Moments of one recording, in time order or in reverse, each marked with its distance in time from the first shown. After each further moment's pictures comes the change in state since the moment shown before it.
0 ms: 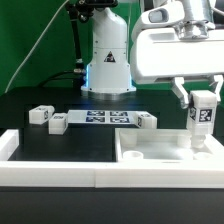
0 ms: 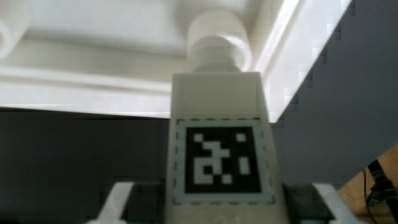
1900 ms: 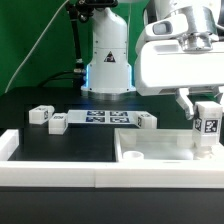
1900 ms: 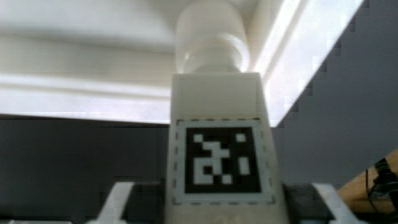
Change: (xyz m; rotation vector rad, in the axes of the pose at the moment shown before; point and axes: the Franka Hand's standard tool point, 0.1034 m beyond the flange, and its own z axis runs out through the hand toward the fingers) arm -0.007 -0.006 0.012 -0.012 0.056 -0.004
